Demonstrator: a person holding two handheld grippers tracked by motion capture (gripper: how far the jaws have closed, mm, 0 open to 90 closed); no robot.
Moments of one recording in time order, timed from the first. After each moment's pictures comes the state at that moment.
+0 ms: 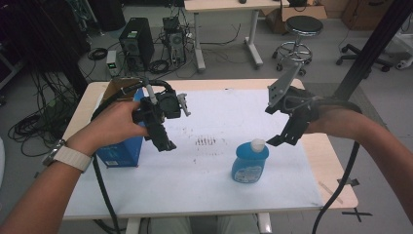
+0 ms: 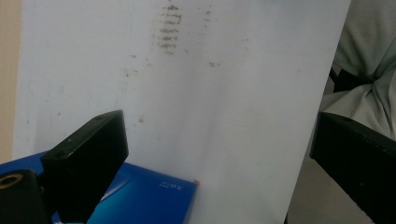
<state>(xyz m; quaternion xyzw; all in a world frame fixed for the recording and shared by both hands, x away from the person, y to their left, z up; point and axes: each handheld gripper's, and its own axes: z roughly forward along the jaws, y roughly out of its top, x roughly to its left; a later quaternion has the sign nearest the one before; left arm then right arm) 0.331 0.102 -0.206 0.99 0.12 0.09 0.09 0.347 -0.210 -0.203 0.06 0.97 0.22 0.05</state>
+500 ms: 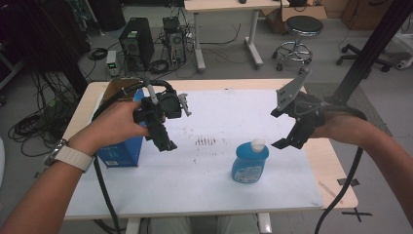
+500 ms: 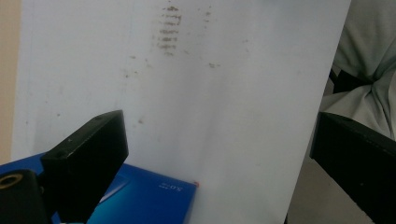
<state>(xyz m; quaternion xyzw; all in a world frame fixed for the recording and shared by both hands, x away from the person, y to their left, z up) 0.332 0.101 -0.207 0.99 0.12 0.09 0.09 0.346 -0.230 -0.217 0.07 0.97 0.24 0.05</state>
